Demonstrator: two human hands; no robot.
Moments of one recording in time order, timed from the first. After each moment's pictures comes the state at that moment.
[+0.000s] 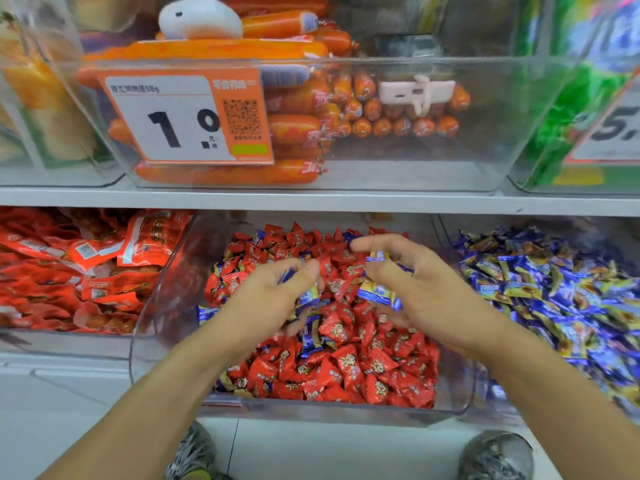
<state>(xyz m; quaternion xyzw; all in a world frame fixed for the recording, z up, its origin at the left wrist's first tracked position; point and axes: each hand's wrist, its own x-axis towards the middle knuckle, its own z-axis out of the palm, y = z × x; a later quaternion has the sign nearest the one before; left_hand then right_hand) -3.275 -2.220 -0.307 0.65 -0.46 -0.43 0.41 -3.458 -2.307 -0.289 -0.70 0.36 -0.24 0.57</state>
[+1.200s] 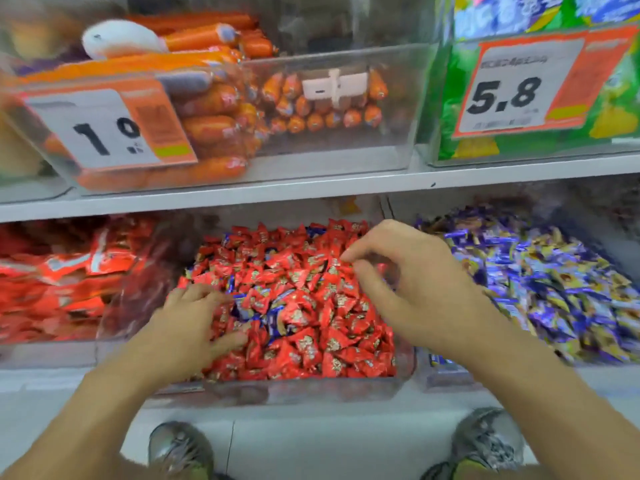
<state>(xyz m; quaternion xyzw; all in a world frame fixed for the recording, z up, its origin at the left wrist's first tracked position) -3.233 -2.183 -0.337 0.80 -0.60 -0.09 -0.05 -3.515 -2.298 -0.289 -0.88 0.28 -0.32 0.20</state>
